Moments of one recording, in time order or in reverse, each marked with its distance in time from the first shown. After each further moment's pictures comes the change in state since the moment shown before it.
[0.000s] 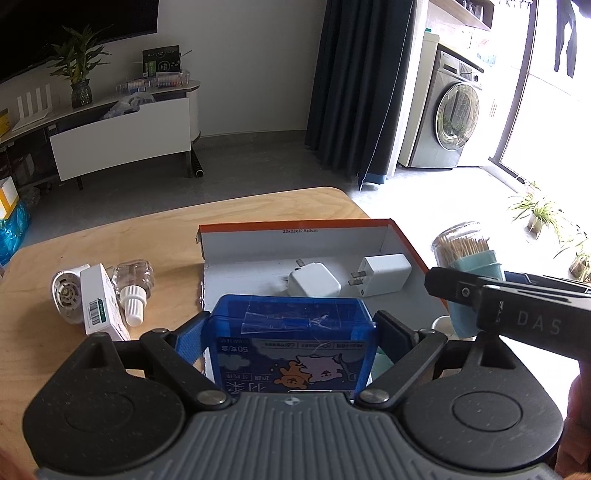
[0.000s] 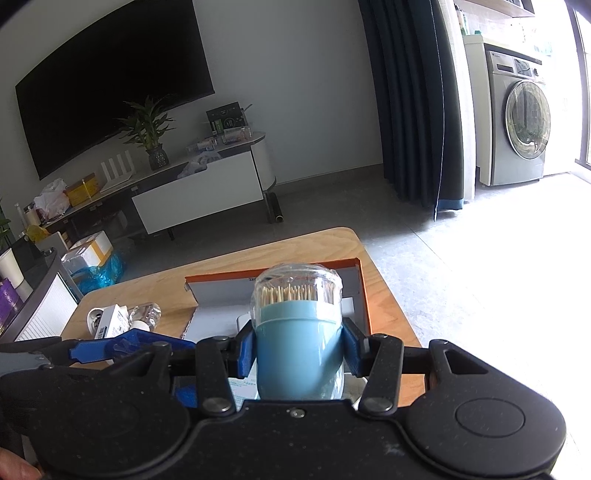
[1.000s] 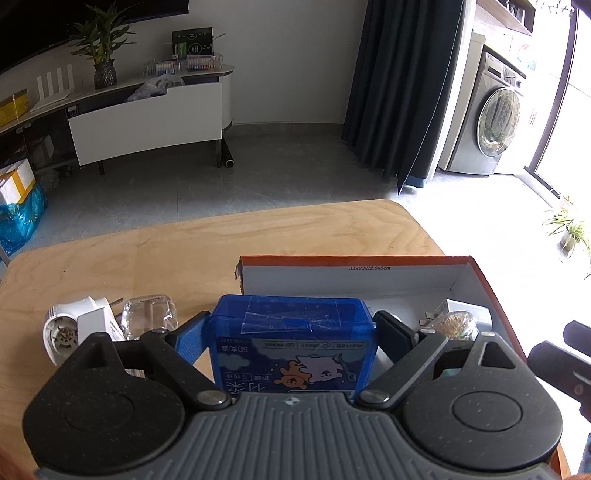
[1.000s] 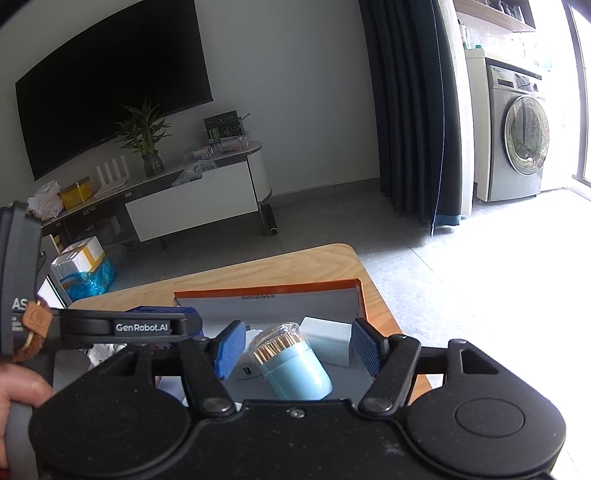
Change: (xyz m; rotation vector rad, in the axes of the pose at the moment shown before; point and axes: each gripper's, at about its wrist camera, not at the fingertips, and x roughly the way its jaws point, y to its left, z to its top) left arm 0.055 0.033 0.037 -0.074 0.043 0.072; right arm 0.015 0.005 0.004 -0.028 -0.045 -0.024
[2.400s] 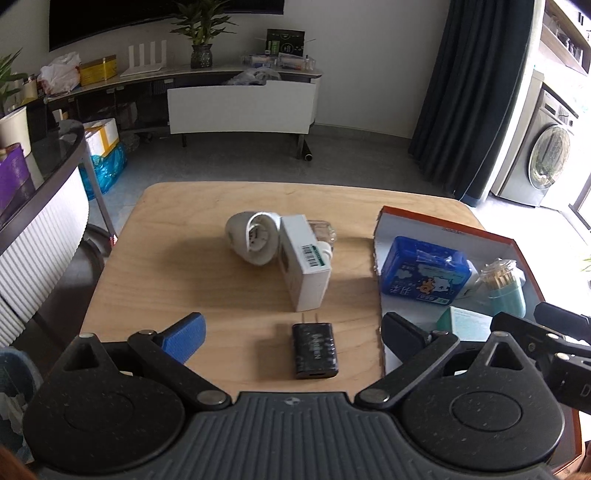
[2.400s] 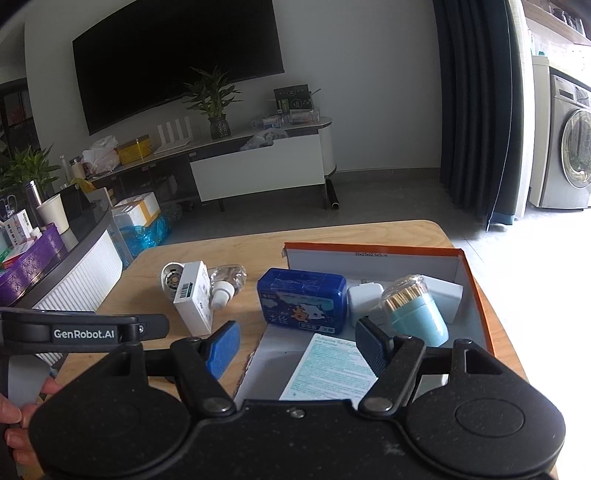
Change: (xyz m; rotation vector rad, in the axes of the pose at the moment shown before) left arm -0.106 0.088 -0.069 -0.168 -0.014 0.152; right arm -0.021 0.093 -0.023 -0.126 0.085 0.142
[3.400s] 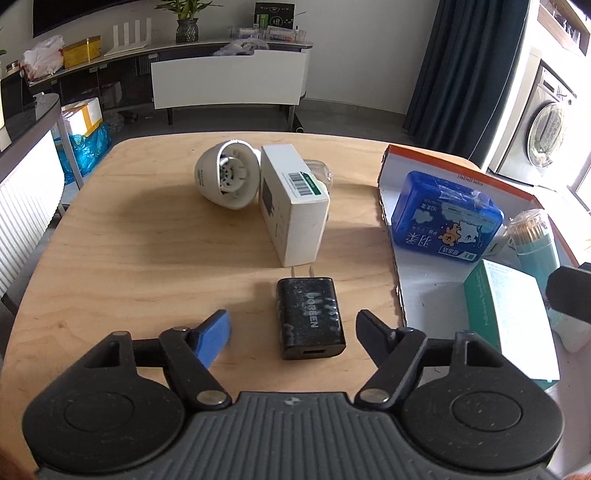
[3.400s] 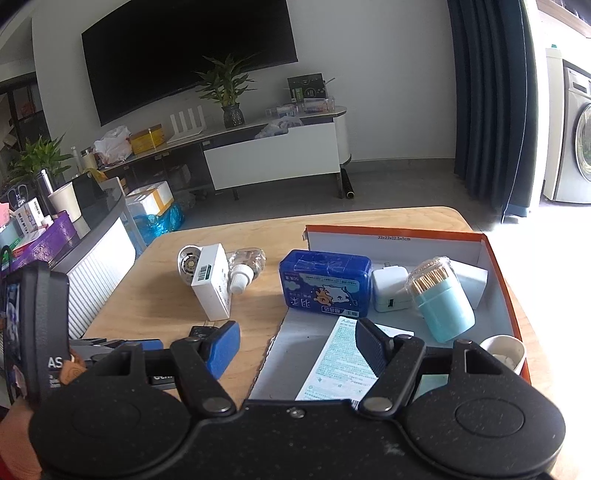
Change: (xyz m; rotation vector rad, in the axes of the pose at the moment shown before) left arm 0.057 -0.007 -0.034 0.045 0.032 -0.024; right arm 0.008 0.008 -0.010 -0.001 0.029 0.038
